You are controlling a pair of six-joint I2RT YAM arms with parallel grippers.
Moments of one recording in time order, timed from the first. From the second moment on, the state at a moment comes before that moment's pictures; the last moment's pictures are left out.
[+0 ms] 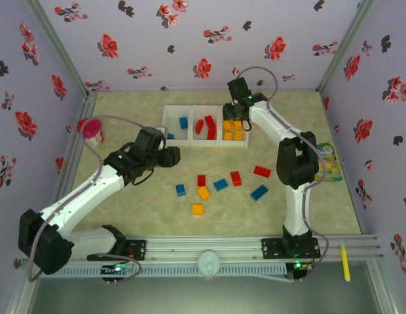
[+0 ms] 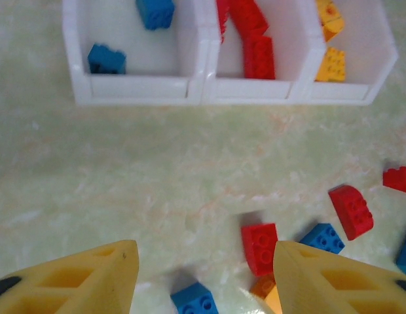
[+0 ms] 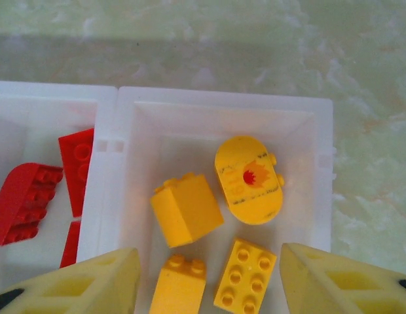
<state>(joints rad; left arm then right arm) -0.67 1.18 0.97 -0.60 -0.10 -0.56 0.41 2.06 1.81 -0.72 0.12 0.28</state>
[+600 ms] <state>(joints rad) -0.84 1.37 0.85 -0.67 -0.09 -0.87 0.50 1.73 1.41 -0.66 0.09 0.31</state>
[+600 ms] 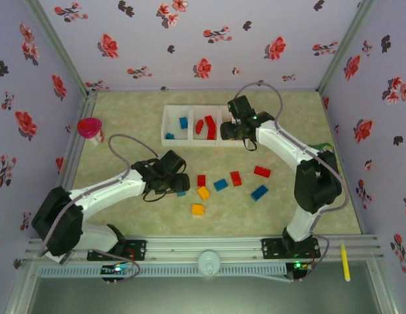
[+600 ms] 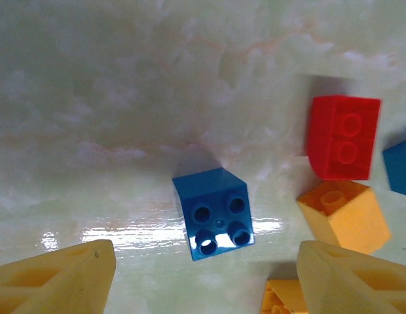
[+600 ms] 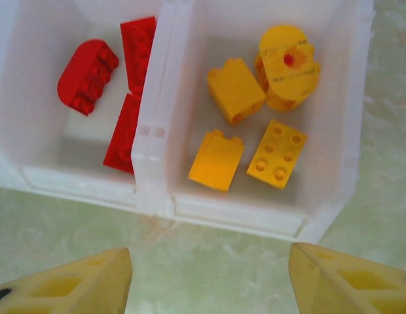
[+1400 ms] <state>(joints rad) -0.84 1.55 0.91 -0.64 -0.06 -0.85 0.51 1.66 1.29 -0.61 0.09 0.36</state>
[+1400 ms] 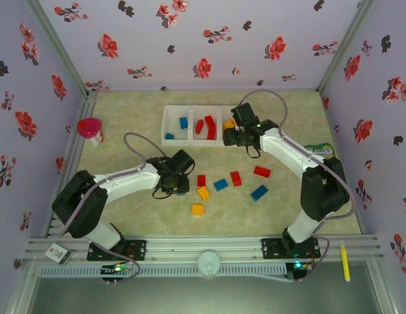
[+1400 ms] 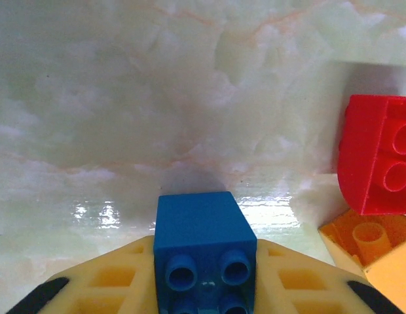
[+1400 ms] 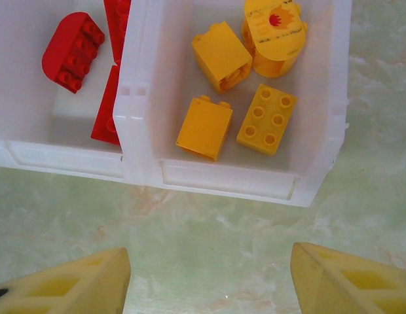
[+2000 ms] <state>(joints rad) -0.56 1.59 1.34 -0.72 -0.16 -0.53 0.60 1.60 1.17 -0.58 0.12 0.43</state>
